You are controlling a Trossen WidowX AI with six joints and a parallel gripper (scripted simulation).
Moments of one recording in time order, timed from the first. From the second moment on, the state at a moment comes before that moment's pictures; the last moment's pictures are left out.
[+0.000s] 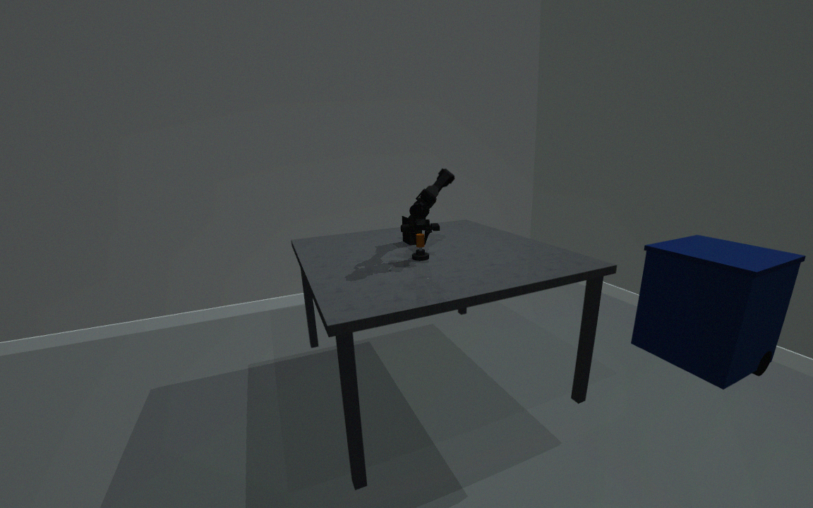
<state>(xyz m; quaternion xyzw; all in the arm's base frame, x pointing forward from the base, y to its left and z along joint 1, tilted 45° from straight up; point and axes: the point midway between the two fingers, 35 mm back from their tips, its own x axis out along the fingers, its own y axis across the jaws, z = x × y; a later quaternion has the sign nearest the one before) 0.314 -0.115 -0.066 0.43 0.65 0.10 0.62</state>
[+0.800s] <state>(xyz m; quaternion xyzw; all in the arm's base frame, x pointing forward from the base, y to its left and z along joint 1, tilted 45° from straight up) 0.315 -0.116 -0.065 0.47 0.65 0.06 0.59</state>
